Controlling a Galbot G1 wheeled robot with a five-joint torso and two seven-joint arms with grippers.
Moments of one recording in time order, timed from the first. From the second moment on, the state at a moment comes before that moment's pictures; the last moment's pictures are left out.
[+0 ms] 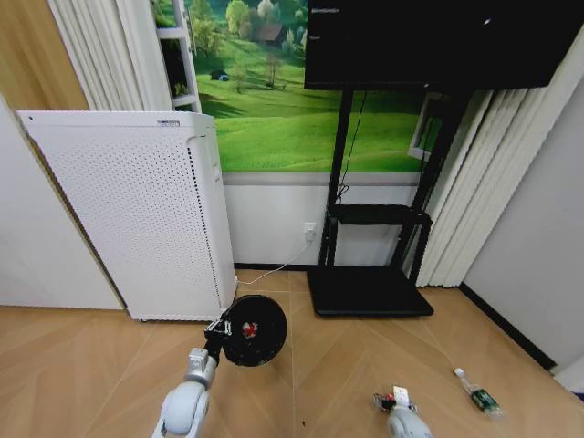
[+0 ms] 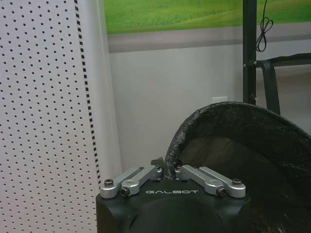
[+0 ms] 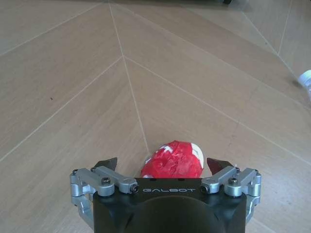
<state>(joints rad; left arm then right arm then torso) 1.33 -1.43 -0.49 -1.82 -0.04 0.06 0.08 -1.15 1.14 0.25 1.08 0.64 -0.30 0.43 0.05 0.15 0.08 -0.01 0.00</state>
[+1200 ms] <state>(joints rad) 1.34 -1.42 -0.48 -1.81 -0.04 0.05 0.08 -1.07 1.17 0.29 0.91 0.61 -0.26 0.42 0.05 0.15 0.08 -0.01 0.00</state>
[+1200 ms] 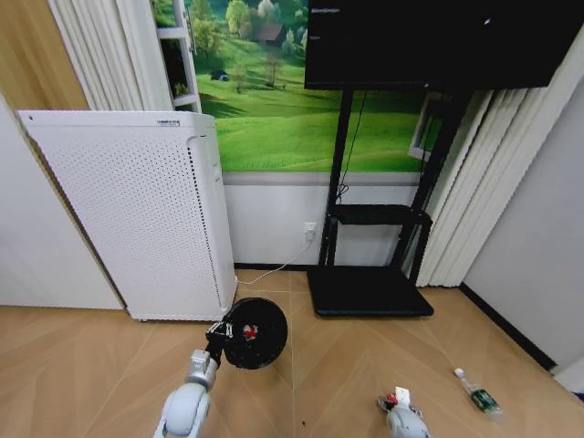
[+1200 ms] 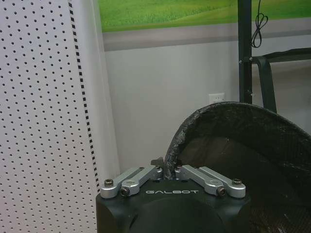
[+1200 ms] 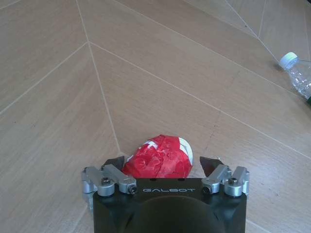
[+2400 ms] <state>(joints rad) 1.31 -1.43 -0.46 -1.78 -0.03 0.04 0.08 -1.22 1.00 0.32 1.29 0.75 -0.34 0.49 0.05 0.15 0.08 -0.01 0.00</state>
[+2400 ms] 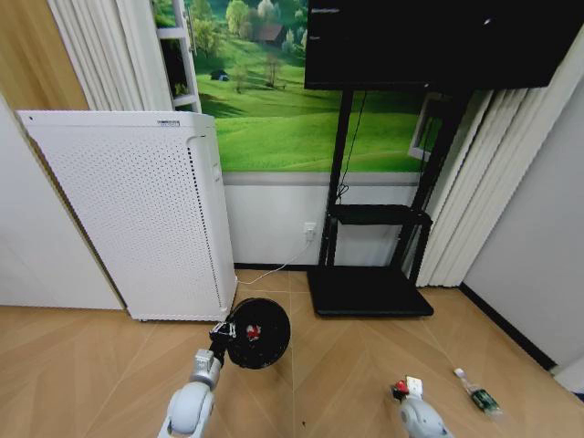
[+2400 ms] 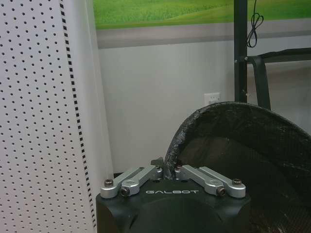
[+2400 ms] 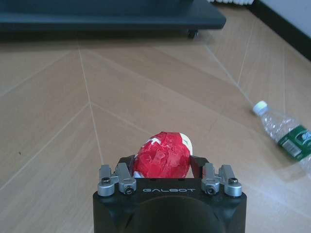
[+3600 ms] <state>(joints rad) 1.26 -1.44 -0.43 -1.79 -0.03 0.06 0.07 -1.38 0.79 0.42 1.73 0.57 0.41 -0.36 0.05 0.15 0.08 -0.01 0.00</state>
